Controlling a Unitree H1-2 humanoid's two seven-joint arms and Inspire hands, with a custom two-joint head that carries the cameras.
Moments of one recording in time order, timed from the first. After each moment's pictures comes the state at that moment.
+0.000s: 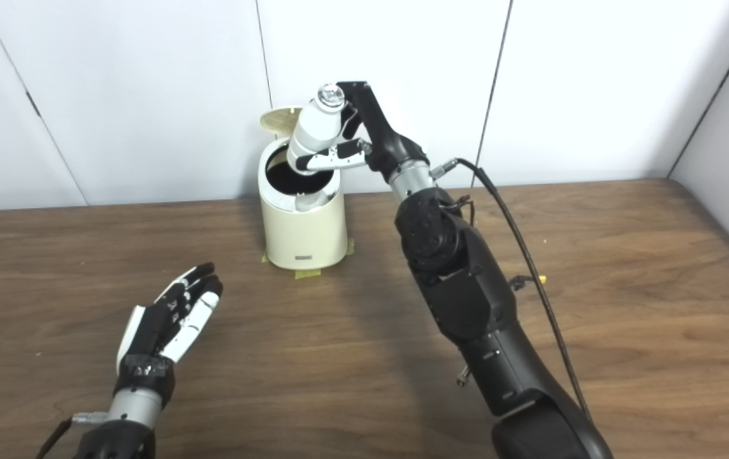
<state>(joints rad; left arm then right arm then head) -0.02 -0.06 0.00 -0.36 0.23 0.45 -0.08 -0.72 -0.11 0.18 0.23 -0.51 0.07 -0.08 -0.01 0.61</state>
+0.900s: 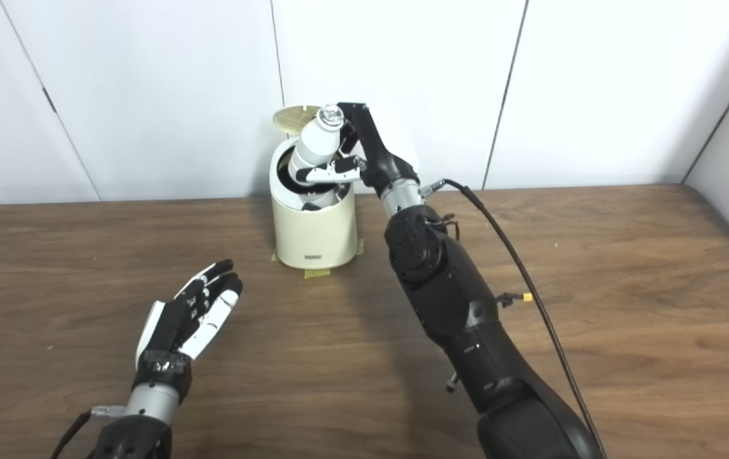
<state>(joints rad) -0.02 -0.04 -0.05 -0.36 0.21 0.45 -0.04 -0.77 -0.06 0.19 0.50 -0.50 -0.10 -0.25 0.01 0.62</state>
